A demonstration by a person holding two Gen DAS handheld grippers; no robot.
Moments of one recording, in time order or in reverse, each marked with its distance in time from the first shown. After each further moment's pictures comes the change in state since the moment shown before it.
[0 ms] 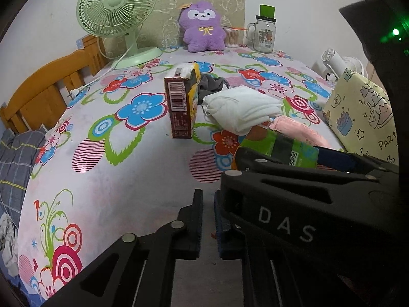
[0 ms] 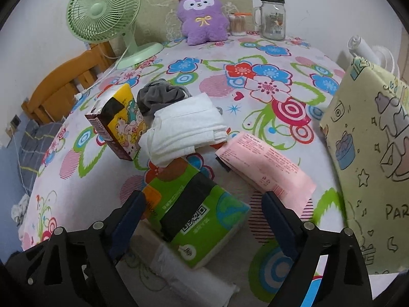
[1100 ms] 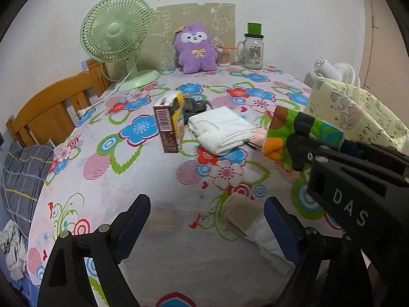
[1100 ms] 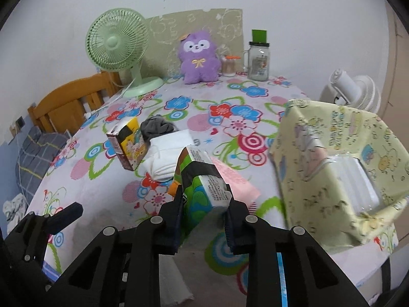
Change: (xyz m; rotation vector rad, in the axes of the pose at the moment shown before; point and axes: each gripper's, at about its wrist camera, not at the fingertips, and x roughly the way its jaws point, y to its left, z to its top) left arm -0.034 -0.023 -0.007 0.020 -0.100 0.037; right arm -0.077 -0.023 -0.020 -0.065 -0.211 -0.047
